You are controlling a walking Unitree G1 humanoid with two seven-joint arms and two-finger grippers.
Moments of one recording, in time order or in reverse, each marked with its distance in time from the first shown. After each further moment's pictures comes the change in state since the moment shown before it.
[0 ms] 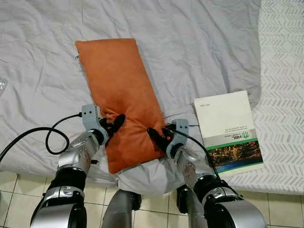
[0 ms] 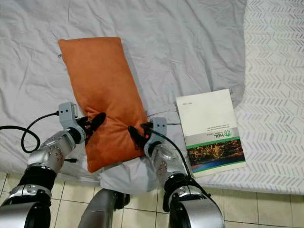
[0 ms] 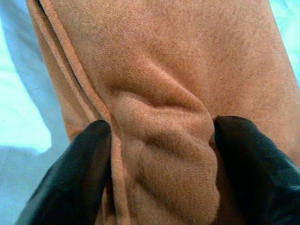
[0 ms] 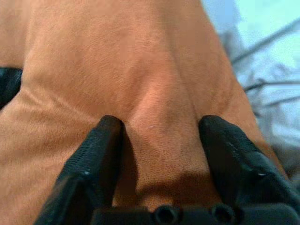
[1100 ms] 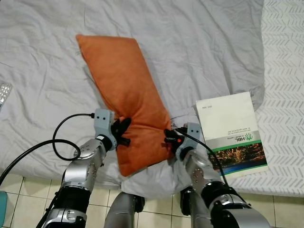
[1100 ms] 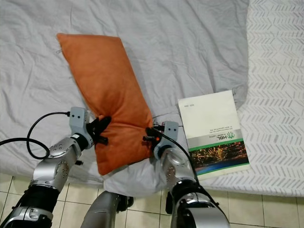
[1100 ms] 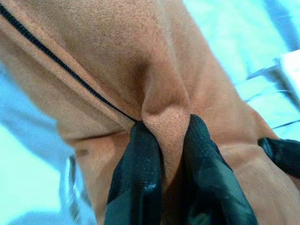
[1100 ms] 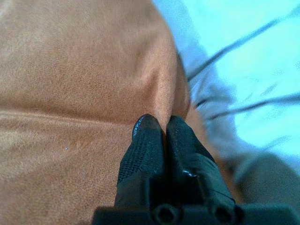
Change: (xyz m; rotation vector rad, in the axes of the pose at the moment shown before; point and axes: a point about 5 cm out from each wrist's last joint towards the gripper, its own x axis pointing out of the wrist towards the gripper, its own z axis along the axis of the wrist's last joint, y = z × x) left arm -0.014 -0.036 -0.003 0.282 -0.120 -0.166; right arm -0.016 -0.029 0.012 -0.079 -0.108 -0.107
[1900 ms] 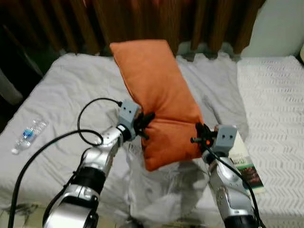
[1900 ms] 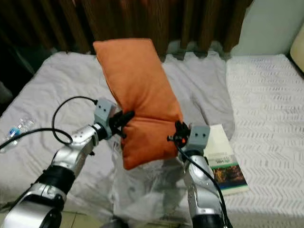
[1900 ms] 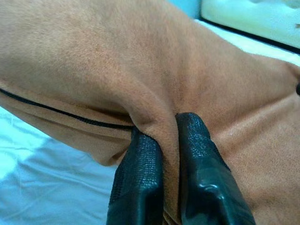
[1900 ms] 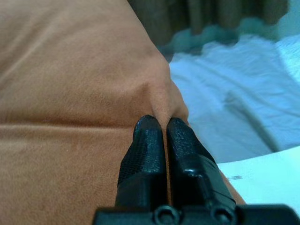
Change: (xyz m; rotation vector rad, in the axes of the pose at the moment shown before) left arm 0.035 -0.034 0.005 0.189 -0.006 -0.226; right arm -0.066 -0.028 0.032 -0.192 -0.234 -0.232
